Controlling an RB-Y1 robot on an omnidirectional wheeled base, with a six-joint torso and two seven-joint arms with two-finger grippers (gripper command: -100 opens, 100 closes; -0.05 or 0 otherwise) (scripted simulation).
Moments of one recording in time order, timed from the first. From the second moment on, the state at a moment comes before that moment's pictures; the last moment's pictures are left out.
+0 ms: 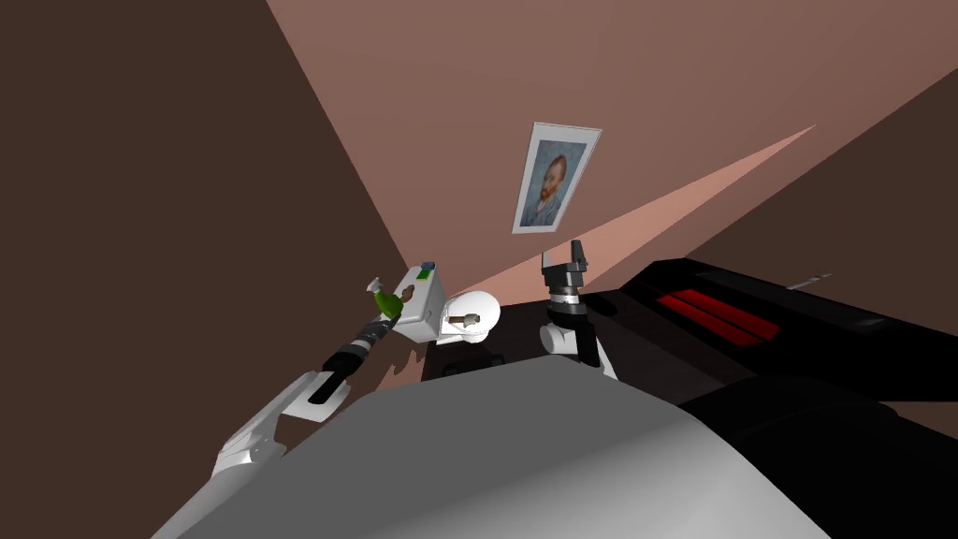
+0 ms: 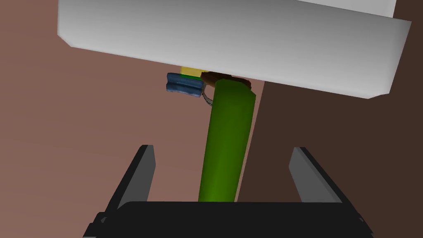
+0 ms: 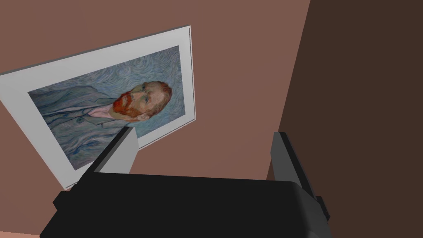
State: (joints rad) left arm 0.36 0.70 -0.04 -1.59 -0.42 -0.18 -0.35; right arm 0.46 -0.04 -0.06 -2.34 -0.07 -0.43 -0.15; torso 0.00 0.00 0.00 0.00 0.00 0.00
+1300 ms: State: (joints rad) left arm -0.01 0.75 -0.19 -1.23 -0.40 -0.19 -0.29; right arm 0.46 -0.04 -0.06 -2.34 -0.07 -0.43 -0.15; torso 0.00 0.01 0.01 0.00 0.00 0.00
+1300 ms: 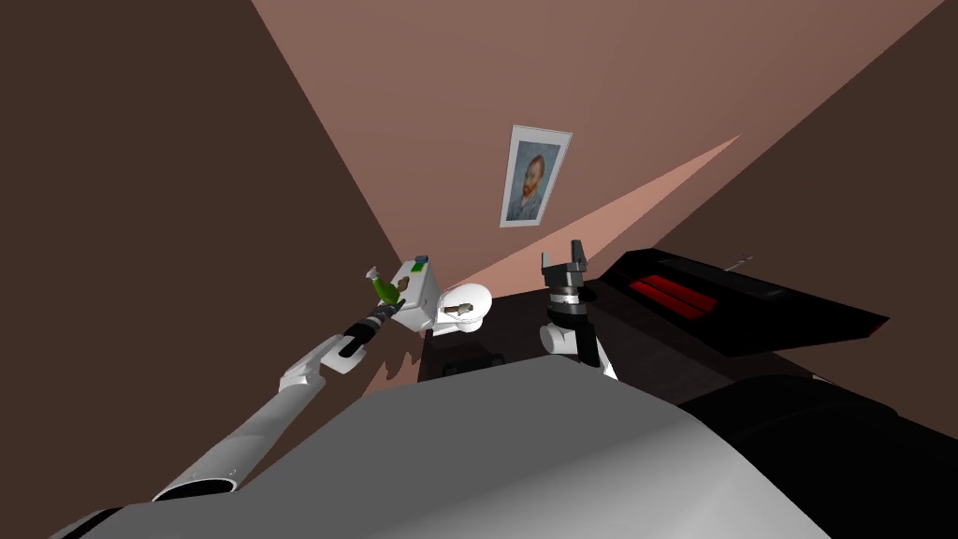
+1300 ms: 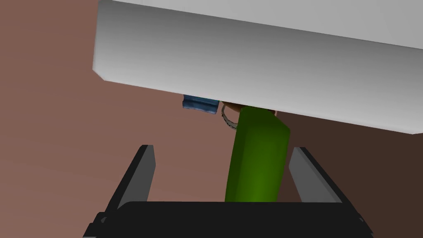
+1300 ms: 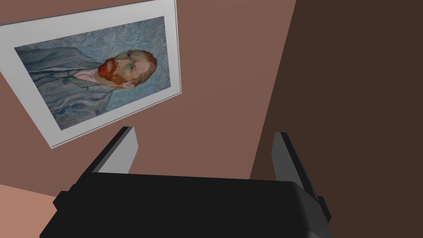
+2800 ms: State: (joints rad) left arm -0.42 0.79 -0.31 -0.81 -0.38 -0.19 -0.24; right arm 0.46 -0.04 -0.06 -2.34 -0.07 -0.43 -0.15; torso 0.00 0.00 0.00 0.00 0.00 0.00
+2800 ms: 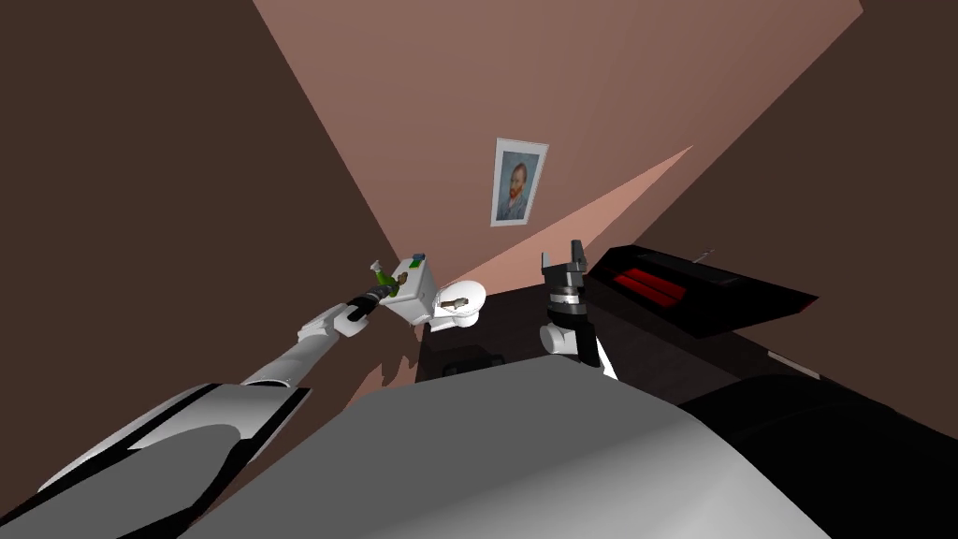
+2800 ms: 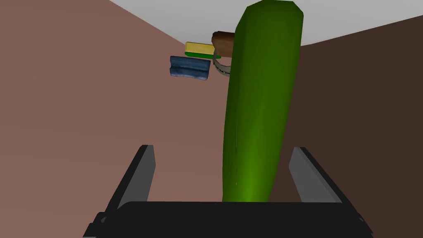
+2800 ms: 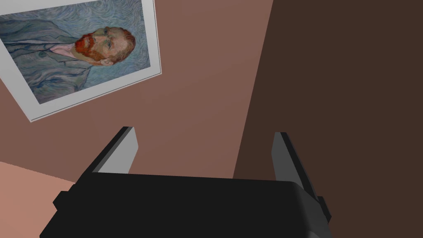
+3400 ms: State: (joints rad) left arm -0.58 0.81 -0.36 -0.67 -0.37 -0.19 -0.21; right arm 0.46 -0.04 -0.06 -2.34 -0.07 -0.43 -0.15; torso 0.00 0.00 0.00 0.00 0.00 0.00
